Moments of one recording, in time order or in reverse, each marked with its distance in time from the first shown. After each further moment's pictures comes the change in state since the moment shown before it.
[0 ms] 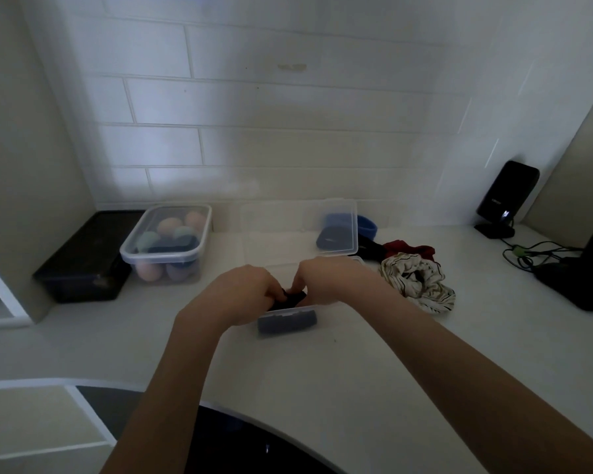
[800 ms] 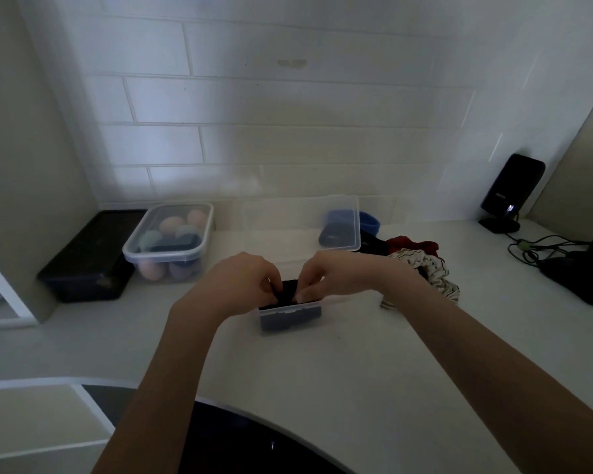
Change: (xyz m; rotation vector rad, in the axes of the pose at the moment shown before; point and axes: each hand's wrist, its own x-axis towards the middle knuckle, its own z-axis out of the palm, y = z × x) left_hand -0.006 -0.003 -0.012 -0.021 0.092 -0.037; right_hand -0.013 0.022 -0.005 0.386 -0.013 -0.208
